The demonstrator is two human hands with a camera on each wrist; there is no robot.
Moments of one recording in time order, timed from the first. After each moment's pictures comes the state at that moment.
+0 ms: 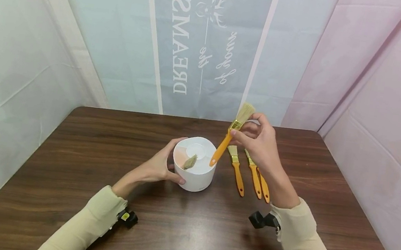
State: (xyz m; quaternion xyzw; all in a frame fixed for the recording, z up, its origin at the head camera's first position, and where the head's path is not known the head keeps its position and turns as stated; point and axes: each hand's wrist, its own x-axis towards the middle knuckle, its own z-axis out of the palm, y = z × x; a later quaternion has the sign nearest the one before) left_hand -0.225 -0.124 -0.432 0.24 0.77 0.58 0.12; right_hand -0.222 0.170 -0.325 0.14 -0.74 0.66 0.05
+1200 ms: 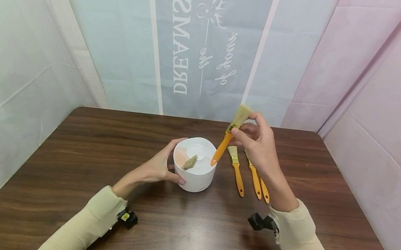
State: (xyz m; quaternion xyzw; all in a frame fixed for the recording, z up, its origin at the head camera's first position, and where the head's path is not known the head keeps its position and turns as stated) left_hand -0.226 -0.124 -0.433 0.24 0.76 0.59 0.12; right_hand -0.216 0.166 -0.324 0.18 -0.75 0.63 0.08
